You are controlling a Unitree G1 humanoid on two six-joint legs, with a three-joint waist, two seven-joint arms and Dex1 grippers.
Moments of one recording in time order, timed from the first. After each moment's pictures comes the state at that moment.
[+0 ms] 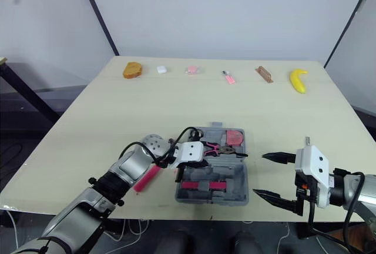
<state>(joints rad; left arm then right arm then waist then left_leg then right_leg) -0.58 0.49 -0.53 0.32 0.16 0.04 -1.10 0.25 -0.85 -0.29 -0.64 0.63 0.41 1.05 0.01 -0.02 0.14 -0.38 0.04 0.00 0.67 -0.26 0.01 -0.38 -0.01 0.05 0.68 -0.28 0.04</state>
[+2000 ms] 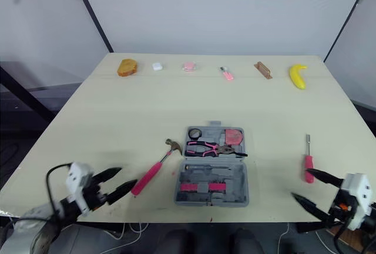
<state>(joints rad) 0.18 0.62 0.27 -0.14 -0.44 0.33 -0.89 0.36 -0.68 -0.37 -0.18 0.56 -0.02 1.24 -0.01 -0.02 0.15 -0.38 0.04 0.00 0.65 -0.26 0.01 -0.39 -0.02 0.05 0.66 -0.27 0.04</state>
